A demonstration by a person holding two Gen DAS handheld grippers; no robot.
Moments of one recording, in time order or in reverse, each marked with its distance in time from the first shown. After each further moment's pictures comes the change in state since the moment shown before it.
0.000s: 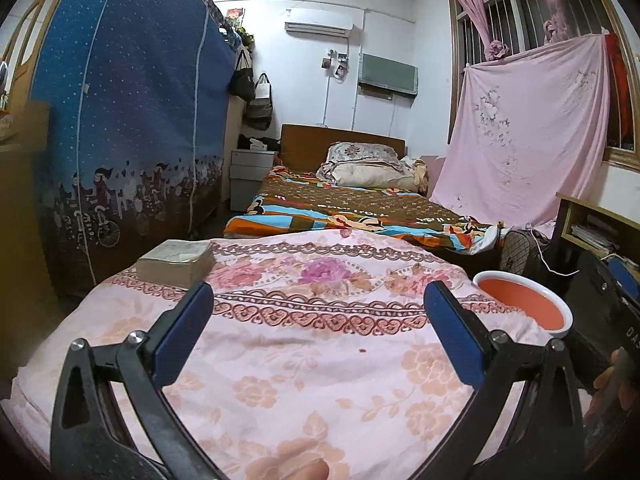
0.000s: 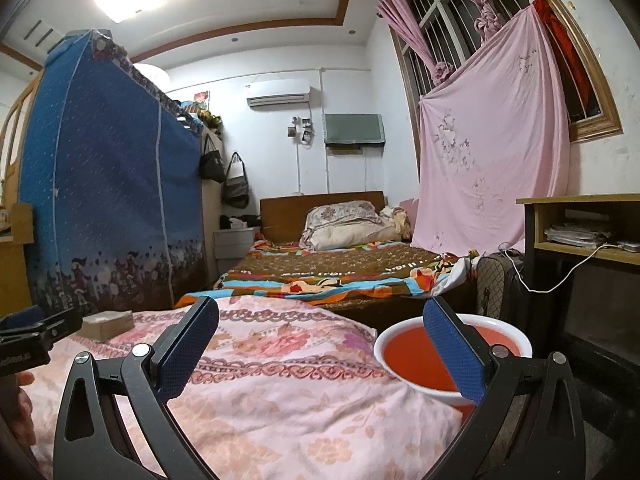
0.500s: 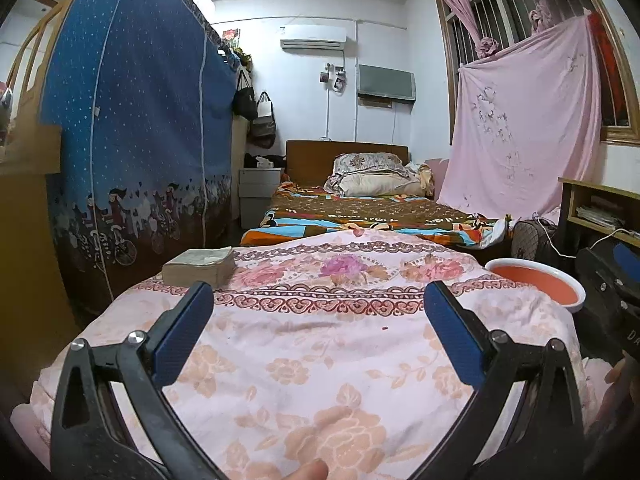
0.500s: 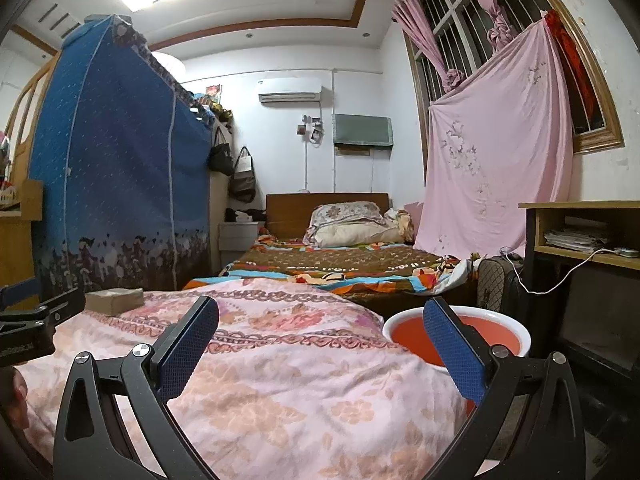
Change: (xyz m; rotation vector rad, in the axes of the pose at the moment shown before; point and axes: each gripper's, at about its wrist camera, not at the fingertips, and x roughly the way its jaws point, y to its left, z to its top) left arm -0.024 0.006 -0.021 0.072 -0.058 0.037; right arm -0.024 0.028 -0.027 -0.056 -0.002 0.005
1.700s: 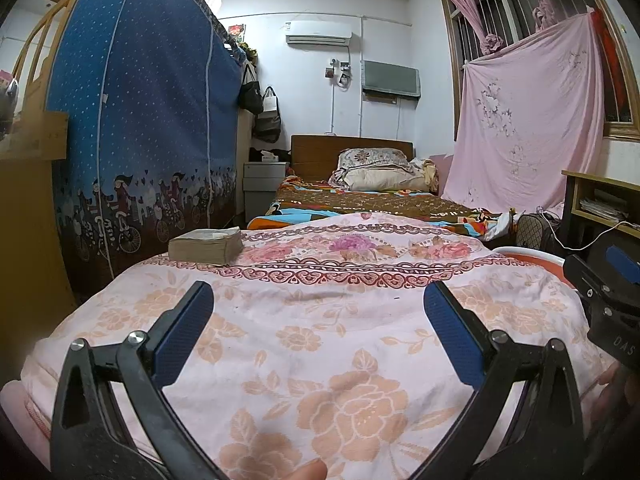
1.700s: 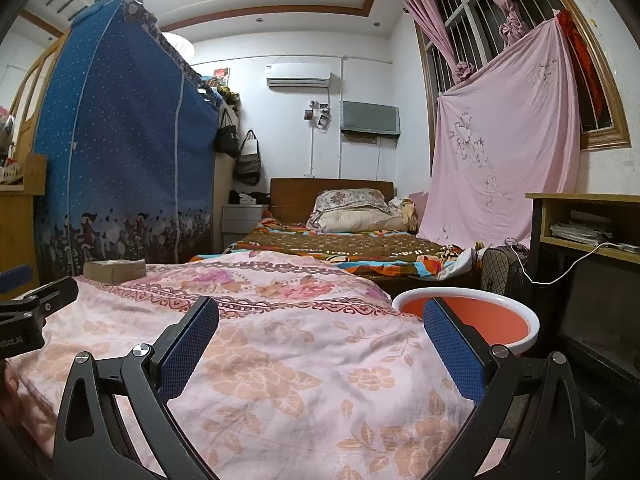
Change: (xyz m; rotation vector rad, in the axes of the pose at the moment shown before) left arm -0.003 0.008 -0.026 -0.008 0.010 0.014; right arm 0.007 0.016 -0.025 -0.039 0.045 0.008
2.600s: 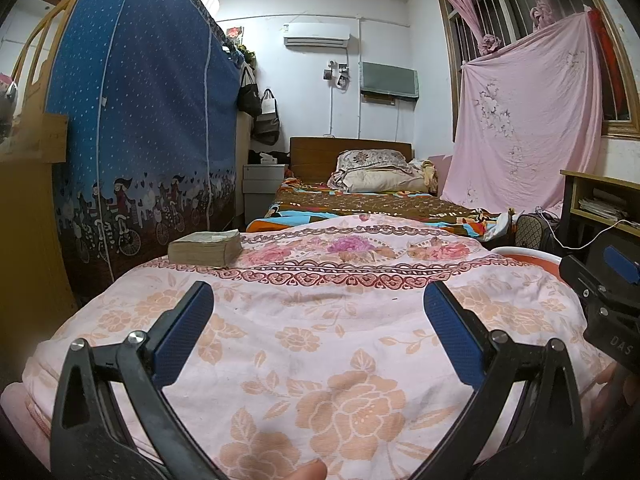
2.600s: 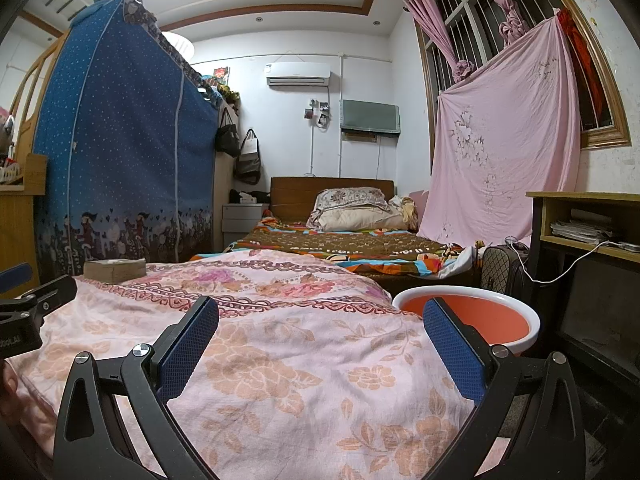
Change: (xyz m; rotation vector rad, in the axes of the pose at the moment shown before) left arm -0.003 -0.001 0.002 0.004 -0.004 -0.002; right arm 0.000 -0.001 0.000 0.000 0.002 0.001
